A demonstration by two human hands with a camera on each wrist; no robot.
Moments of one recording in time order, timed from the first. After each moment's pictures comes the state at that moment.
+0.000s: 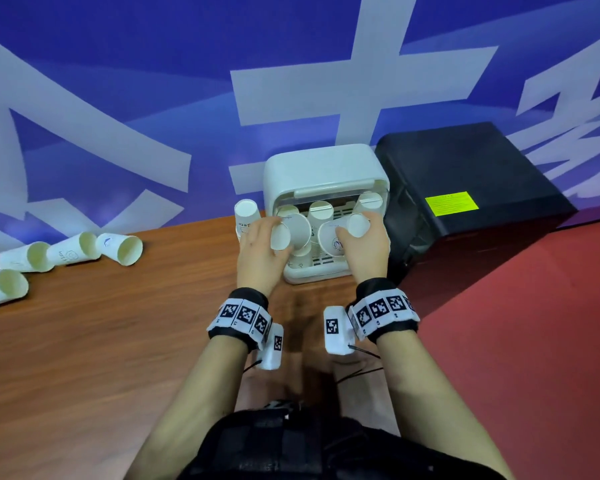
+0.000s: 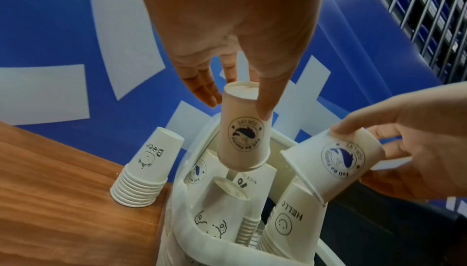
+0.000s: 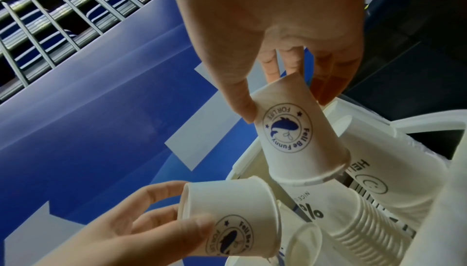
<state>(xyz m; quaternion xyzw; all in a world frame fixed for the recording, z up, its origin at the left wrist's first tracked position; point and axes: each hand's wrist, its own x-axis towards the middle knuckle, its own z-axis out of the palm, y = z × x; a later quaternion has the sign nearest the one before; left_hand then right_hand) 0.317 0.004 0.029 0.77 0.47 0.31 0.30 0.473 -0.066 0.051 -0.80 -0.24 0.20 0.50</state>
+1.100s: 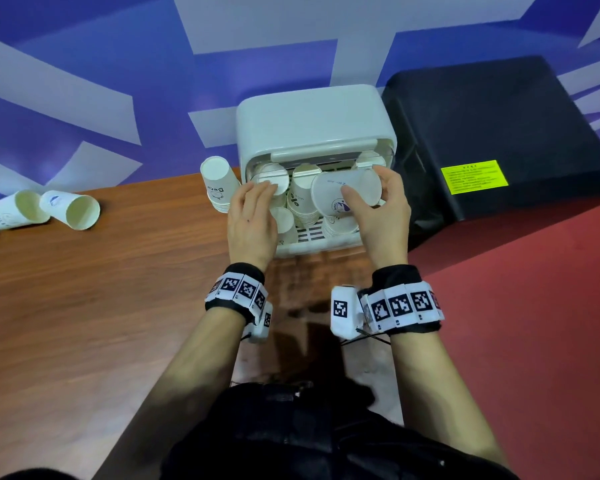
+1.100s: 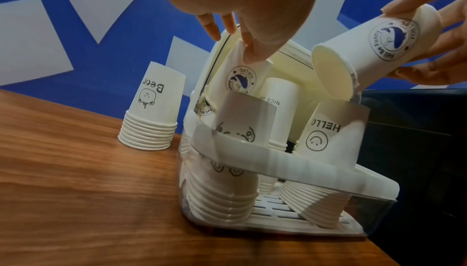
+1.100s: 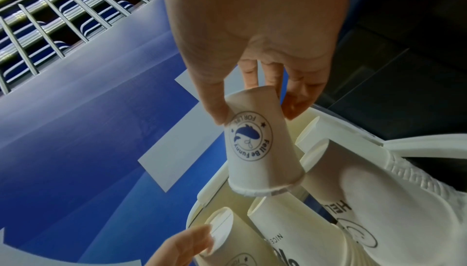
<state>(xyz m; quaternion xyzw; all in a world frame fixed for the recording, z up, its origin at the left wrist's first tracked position) 0.367 0.035 -0.041 0.82 0.43 0.34 0.14 0.528 -0.057 0.047 -0.75 -0.26 0.24 0.56</state>
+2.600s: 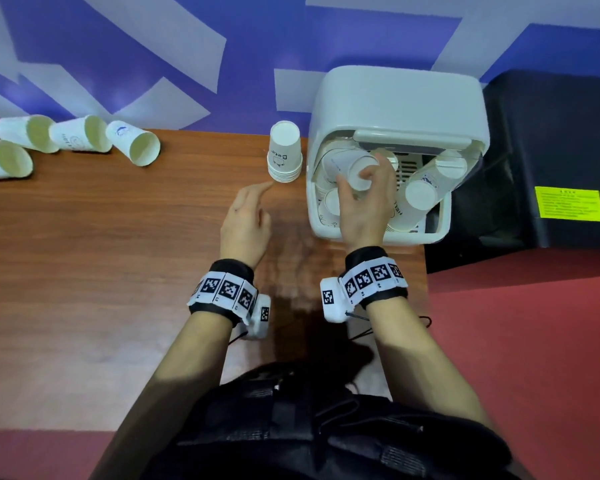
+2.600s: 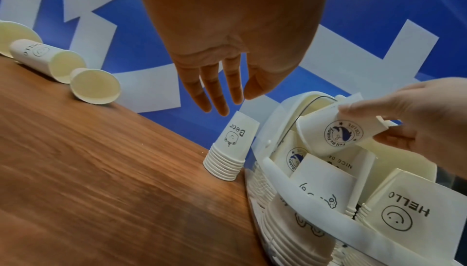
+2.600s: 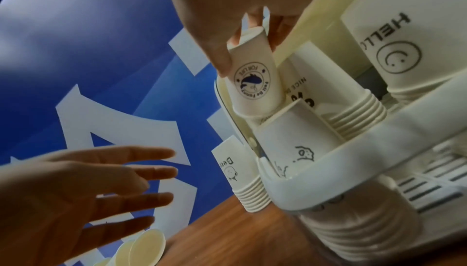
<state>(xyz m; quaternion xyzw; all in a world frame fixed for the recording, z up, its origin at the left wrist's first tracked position) 0.266 0.025 -0.045 0.71 0.57 0.29 0.30 0.448 0.006 -0.026 -0.74 -0.43 0.13 0.51</state>
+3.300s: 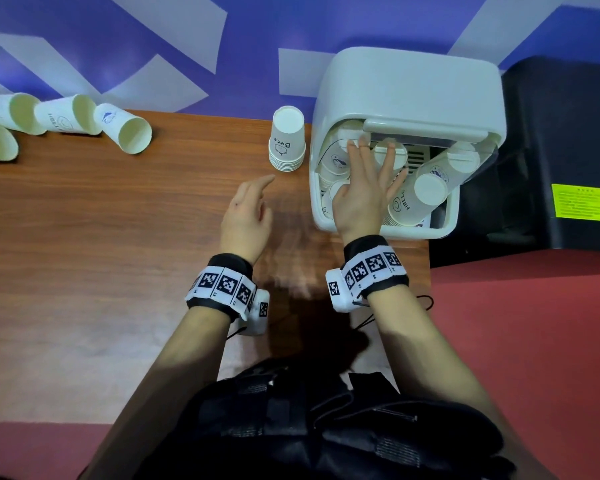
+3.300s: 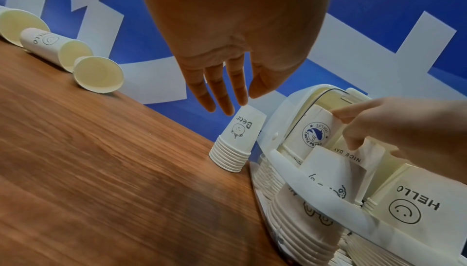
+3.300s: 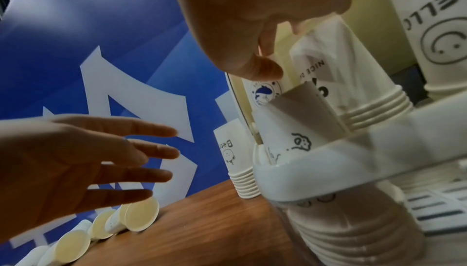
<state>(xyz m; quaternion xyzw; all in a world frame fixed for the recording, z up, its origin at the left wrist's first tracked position) 0.262 0.028 -0.059 0.70 0.57 0.28 0.33 0.446 0.019 -0.038 -0.80 -0.55 0.02 0.25</state>
